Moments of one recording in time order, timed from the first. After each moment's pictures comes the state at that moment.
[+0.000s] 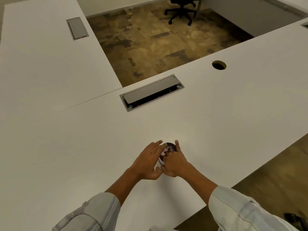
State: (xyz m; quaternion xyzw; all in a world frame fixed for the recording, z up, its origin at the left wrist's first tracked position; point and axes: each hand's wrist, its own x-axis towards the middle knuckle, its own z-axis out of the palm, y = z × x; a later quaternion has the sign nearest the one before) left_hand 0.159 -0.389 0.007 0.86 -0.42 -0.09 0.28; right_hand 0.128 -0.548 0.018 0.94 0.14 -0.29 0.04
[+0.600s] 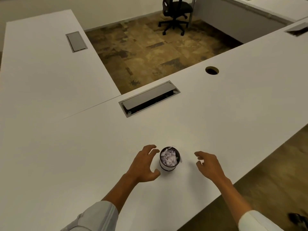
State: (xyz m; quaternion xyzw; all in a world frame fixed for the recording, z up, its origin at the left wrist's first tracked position) left_hand 0.154 -0.370 0.019 0.90 -0.34 -0.10 0.26; right_hand 0.059 -0.657 -0.007 0.92 -0.21 -0.07 -0.33
